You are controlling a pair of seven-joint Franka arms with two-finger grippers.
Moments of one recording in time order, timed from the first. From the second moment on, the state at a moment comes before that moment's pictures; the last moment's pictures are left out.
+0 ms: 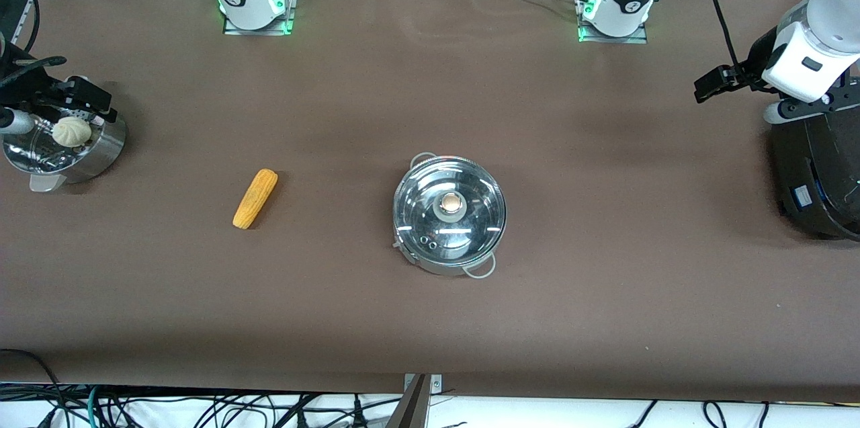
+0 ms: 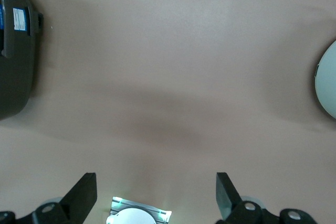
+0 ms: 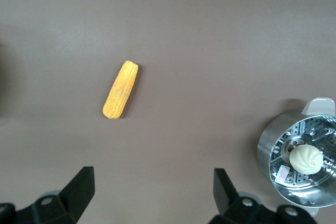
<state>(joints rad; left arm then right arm) -0.02 -0.07 -0.05 -1.75 0.01 1.51 -0.31 -0.06 -0.01 0.00 -1.70 0.01 1.68 -0.07</state>
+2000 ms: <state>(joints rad) -0.02 -0.07 -0.05 -1.75 0.01 1.51 -0.31 -0.06 -0.01 0.00 -1.70 0.01 1.68 -0.07</state>
